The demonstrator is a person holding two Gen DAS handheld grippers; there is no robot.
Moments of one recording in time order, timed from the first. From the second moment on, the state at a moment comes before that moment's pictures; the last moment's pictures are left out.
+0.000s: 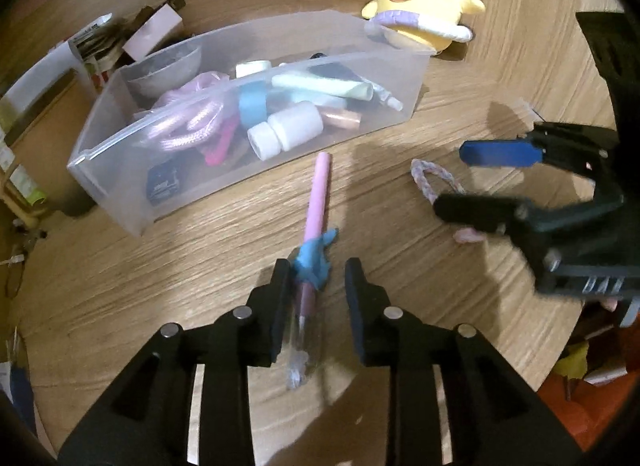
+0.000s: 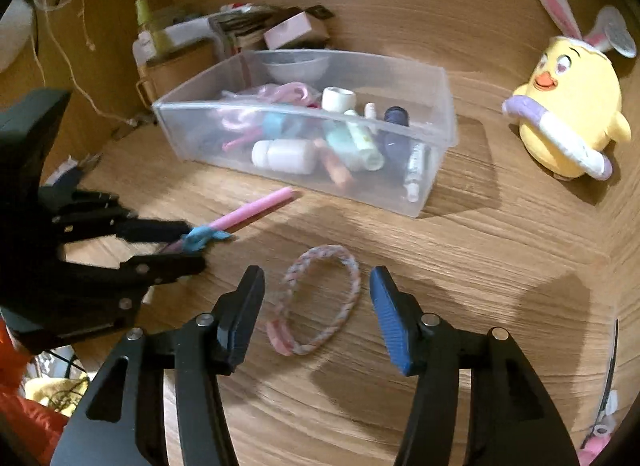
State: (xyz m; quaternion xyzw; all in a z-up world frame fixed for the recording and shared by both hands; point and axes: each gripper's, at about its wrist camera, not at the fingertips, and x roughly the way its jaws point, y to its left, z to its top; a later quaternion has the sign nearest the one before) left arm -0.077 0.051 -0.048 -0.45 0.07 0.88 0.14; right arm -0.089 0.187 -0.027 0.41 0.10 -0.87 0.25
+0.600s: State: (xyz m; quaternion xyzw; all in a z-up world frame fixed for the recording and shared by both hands) left arm -0.057 0.038 -0.024 -0.41 0.04 0.90 0.13; right arm -0.086 0.187 -0.037 0.41 0.10 -0.87 0.25
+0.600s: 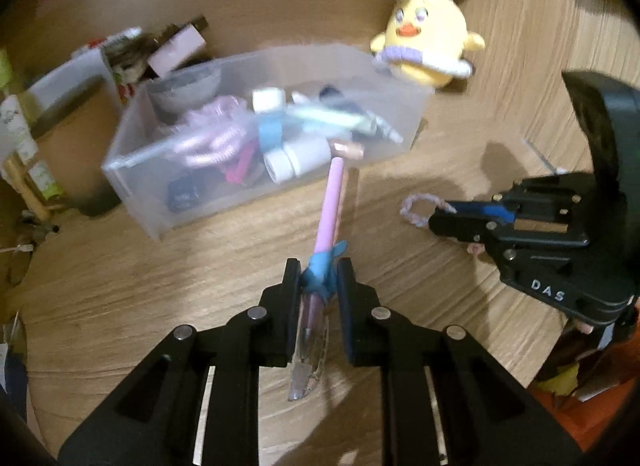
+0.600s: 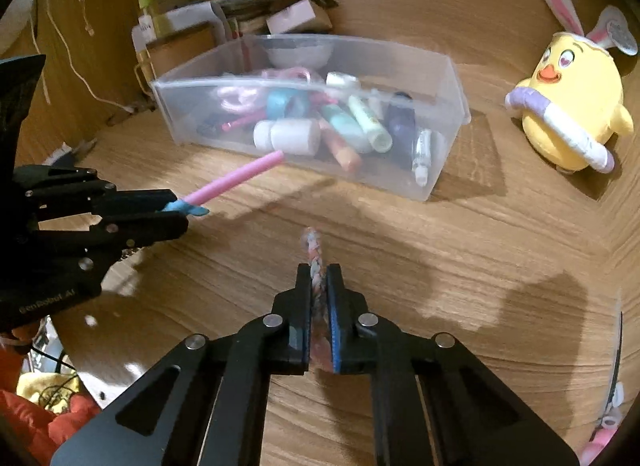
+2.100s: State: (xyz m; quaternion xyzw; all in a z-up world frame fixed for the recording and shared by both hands) left arm -0.195 0.017 0.018 -0.43 -0.01 0.90 0.12; right arm -0.094 0.187 0.026 0.32 0.09 -0.91 0.26
